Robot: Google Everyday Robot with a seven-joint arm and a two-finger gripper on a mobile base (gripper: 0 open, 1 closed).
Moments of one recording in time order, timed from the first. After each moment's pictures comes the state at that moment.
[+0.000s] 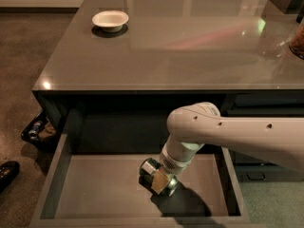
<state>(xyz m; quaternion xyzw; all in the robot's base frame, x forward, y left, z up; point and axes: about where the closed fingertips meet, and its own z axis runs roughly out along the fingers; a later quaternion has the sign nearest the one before) 0.420 -0.047 0.602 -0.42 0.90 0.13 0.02</state>
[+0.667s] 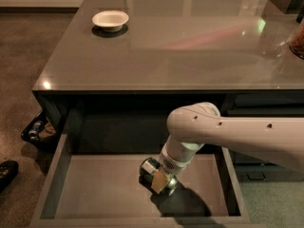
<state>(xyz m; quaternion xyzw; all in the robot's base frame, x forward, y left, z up) 0.420 -0.047 0.602 -0.42 0.90 0.13 0.02</state>
